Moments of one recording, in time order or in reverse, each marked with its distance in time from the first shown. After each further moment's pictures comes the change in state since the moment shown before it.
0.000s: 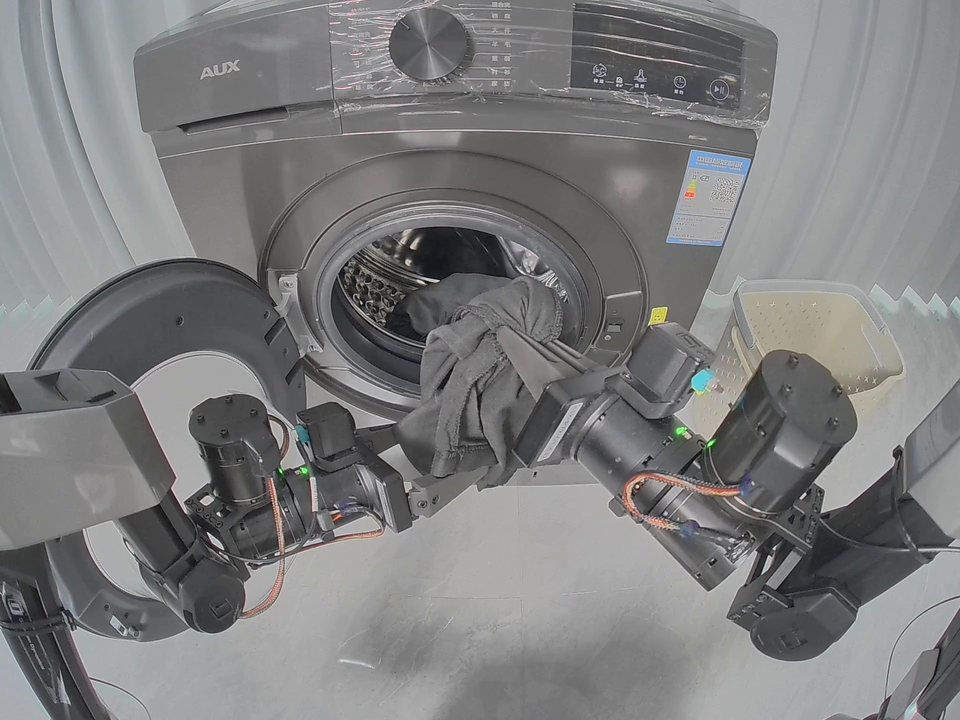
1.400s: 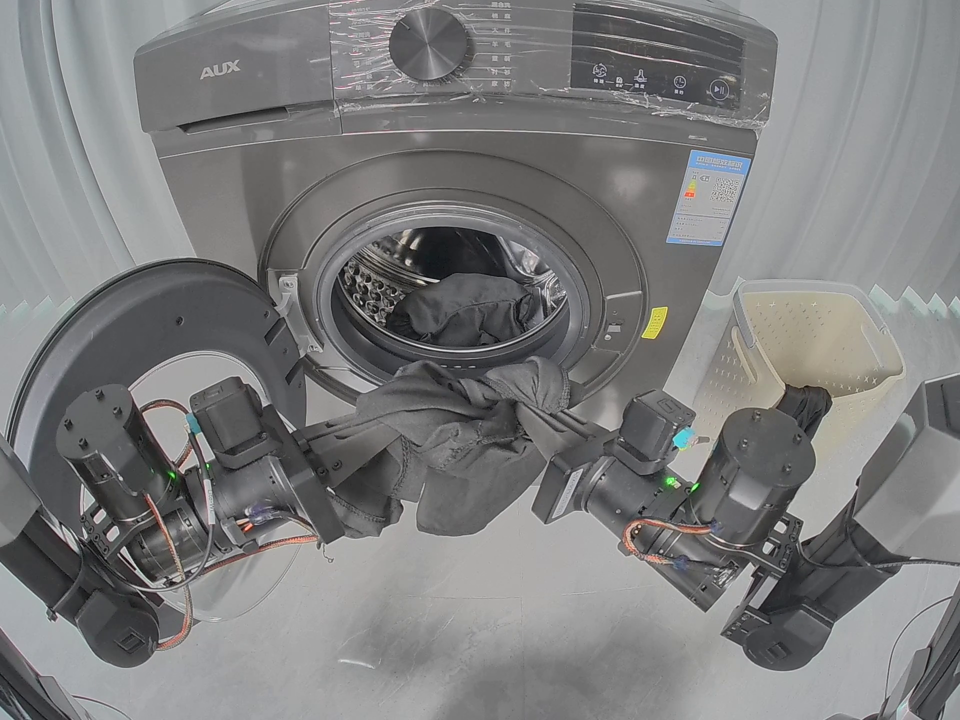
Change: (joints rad) left arm -0.022 -0.328 0.200 -0.057 0.001 -0.054; right arm -0.055 0.086 0.124 -0.054 0.037 -0.036
